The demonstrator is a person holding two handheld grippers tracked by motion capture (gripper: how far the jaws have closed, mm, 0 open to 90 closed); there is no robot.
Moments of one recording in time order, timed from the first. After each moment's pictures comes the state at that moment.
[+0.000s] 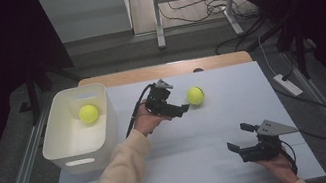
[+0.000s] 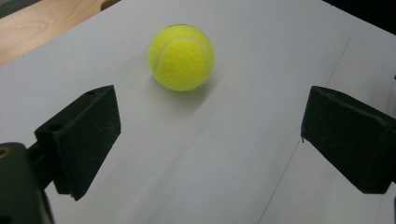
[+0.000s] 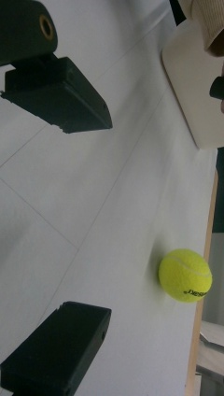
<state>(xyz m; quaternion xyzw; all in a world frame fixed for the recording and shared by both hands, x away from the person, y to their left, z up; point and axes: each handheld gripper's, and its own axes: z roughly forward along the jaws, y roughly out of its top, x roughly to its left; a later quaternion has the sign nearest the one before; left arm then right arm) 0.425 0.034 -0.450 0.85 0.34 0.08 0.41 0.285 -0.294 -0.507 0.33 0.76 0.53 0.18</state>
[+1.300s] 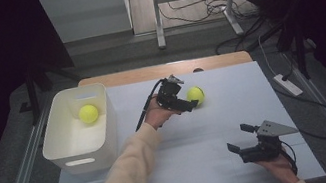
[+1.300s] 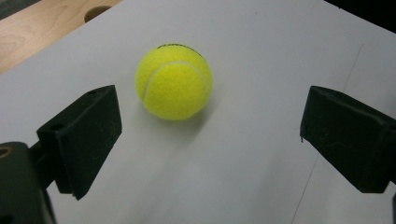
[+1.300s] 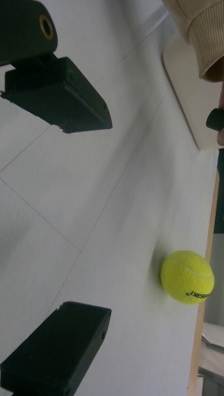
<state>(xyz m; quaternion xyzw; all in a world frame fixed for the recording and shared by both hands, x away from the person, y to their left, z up) 0.448 0.004 -0.456 0.85 0.33 0.08 0.41 0.284 -0.294 -0.507 0.33 0.77 0.52 0.17</state>
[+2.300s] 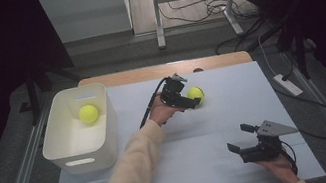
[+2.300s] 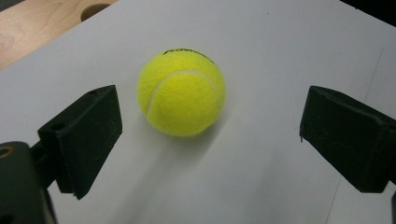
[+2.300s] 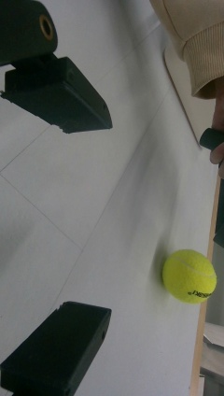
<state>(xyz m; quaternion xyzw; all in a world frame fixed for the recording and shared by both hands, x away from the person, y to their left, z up) 0.468 -0.010 -0.471 0.85 0.33 0.07 0.40 0.284 -0.295 -0.509 0.33 0.77 0.52 0.17</state>
